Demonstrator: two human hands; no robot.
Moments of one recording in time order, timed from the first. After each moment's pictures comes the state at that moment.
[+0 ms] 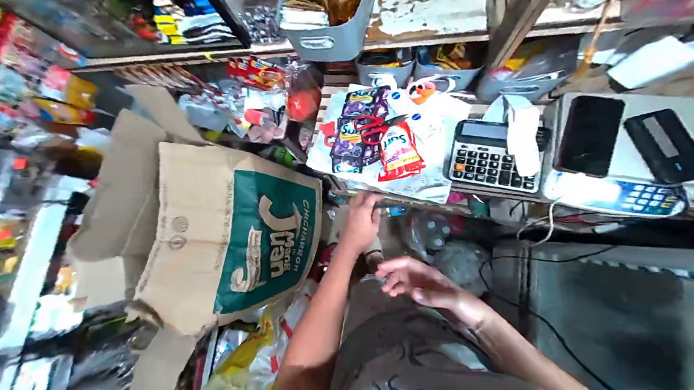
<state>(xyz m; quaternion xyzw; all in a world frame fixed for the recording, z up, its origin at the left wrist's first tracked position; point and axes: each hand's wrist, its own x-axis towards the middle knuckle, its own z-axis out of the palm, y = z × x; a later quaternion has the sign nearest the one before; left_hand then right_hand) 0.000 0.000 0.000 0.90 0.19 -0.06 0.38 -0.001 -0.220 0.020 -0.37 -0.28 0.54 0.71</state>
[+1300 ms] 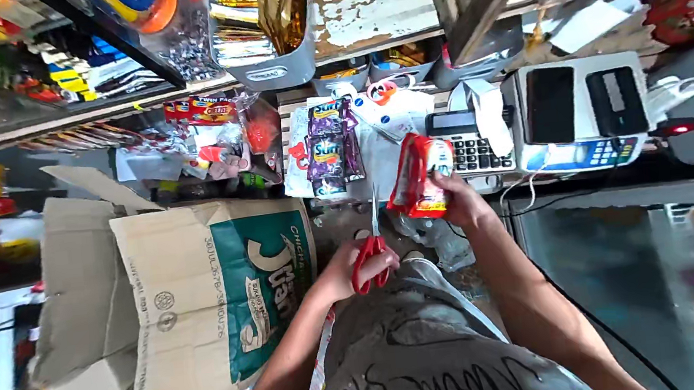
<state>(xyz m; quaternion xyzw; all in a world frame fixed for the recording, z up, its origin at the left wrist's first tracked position) -0.023 0.050 0.065 0.68 -0.01 -0.22 0.70 0.134 -0.176 0.001 -0.47 0.11 0.35 0.80</state>
